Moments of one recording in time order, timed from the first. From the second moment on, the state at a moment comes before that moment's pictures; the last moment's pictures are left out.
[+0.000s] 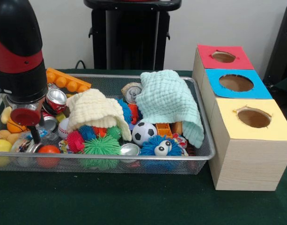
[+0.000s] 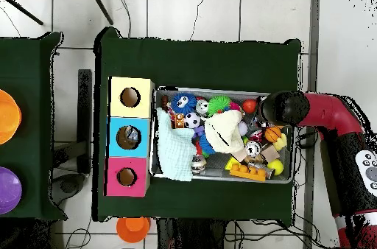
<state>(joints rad) -0.91 -0.38 0.65 1.29 -0.77 1.02 0.04</state>
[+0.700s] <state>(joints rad) -0.88 -0.38 0.63 1.26 -0.79 1.02 0.04</state>
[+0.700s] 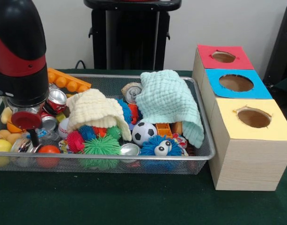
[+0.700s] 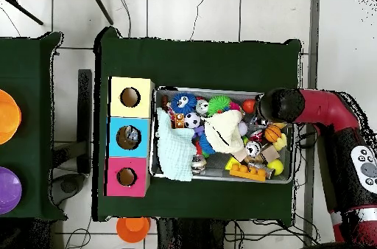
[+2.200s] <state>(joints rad) -0.83 -0.46 0.54 1.35 -0.80 1.02 0.04</state>
